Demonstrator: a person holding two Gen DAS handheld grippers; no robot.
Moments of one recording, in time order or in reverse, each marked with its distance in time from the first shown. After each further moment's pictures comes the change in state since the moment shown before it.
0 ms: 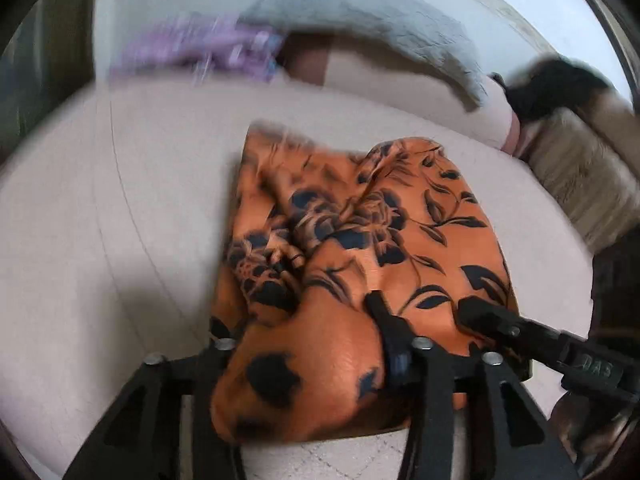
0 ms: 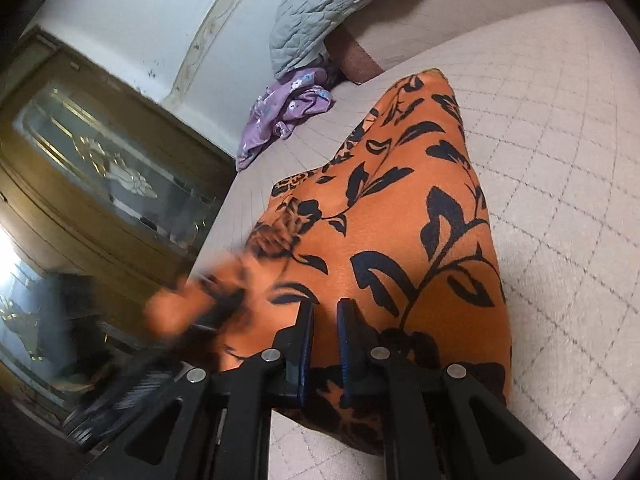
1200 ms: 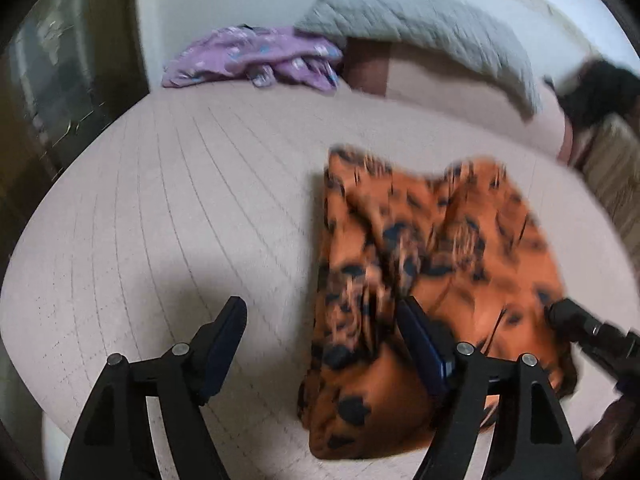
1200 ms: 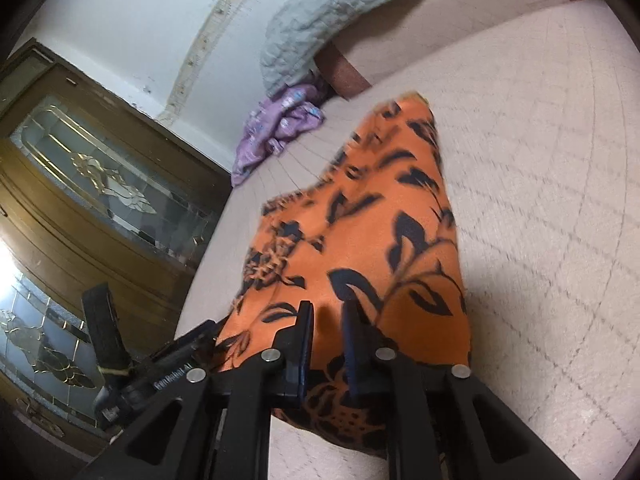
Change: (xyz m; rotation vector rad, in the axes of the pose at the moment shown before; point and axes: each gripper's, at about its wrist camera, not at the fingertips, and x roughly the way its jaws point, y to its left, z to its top) left arm -0.023 0.016 0.024 0.014 -0.061 0.270; right arm -0.024 -0.010 0.010 0.034 -0.065 0.006
